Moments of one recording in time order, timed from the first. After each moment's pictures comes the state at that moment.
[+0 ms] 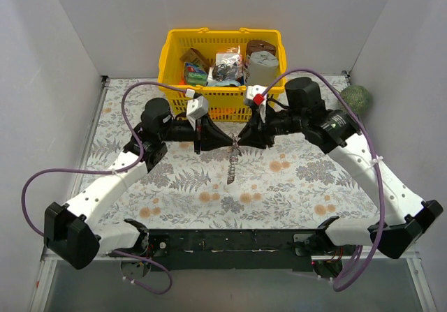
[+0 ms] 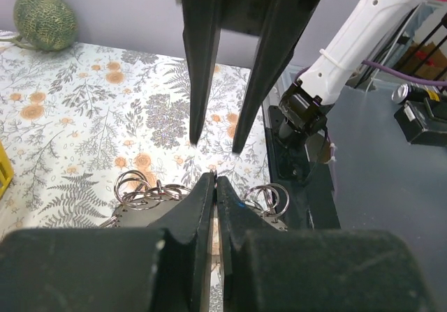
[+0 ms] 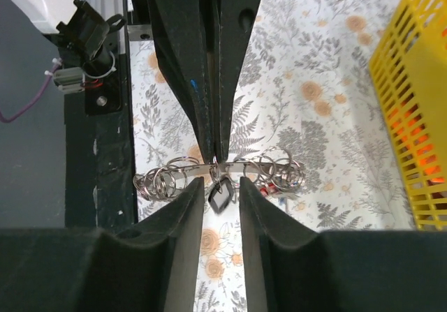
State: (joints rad) left arm -0.54 1.21 1.04 0.11 1.05 -0.10; right arm 0.66 1.28 1.48 -0.75 -0.75 -0.32
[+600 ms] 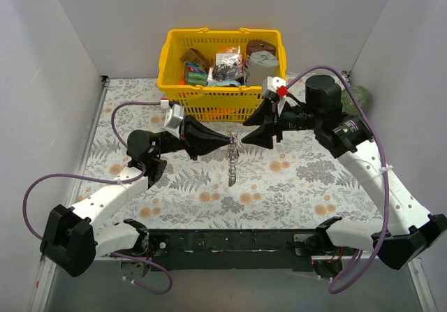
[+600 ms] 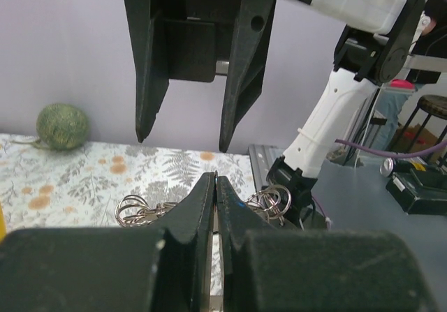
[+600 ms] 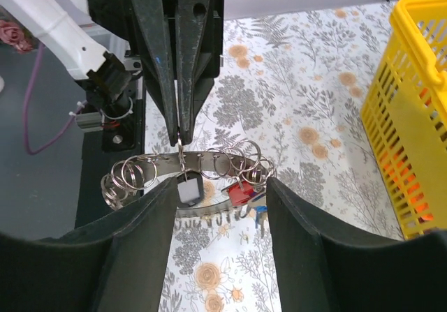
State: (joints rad) left arm -0.54 1.13 0.73 0.94 0.95 -0.56; right arm 0.56 1.18 1.40 -0.53 -0.90 -0.21
